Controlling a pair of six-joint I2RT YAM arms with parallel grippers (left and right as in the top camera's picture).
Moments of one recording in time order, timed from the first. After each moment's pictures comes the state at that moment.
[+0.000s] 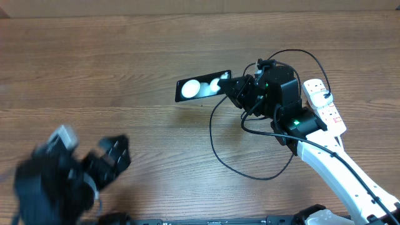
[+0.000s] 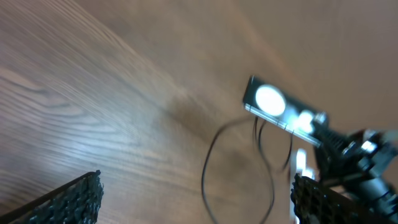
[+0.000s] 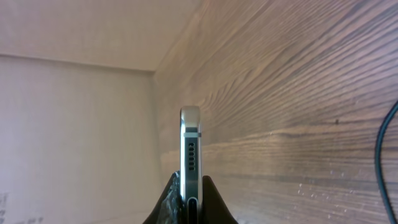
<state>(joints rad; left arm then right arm) 0.13 0.63 1.24 -1.32 0.24 -0.73 0.40 1.35 0.93 -0.06 -0.43 1.16</state>
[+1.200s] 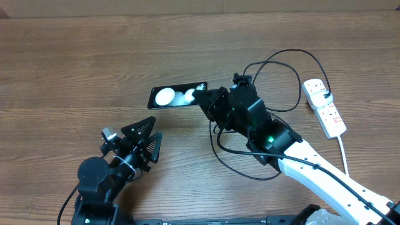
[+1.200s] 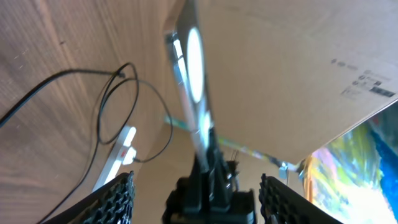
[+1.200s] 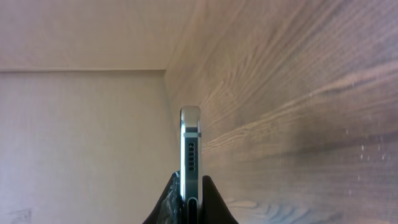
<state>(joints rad) -0.13 0.44 0.36 -0.11 0.42 -1.81 0.68 1.35 0.93 -0.01 -0.14 1.46</state>
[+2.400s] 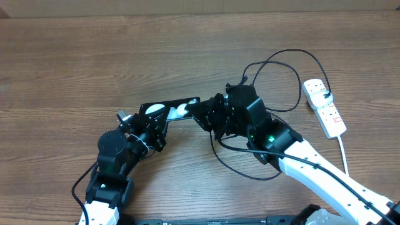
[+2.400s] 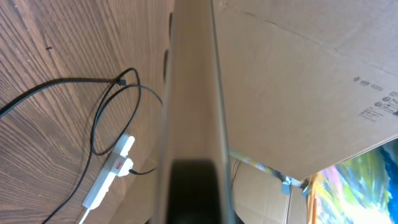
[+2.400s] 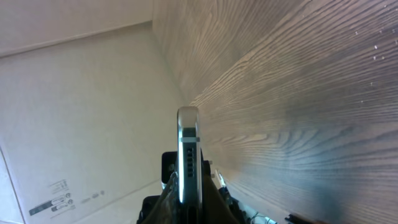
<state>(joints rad) -0.22 0.83 0.35 0.26 0.34 -1.87 0.68 1.35 0.93 -0.06 -0.38 1.64</state>
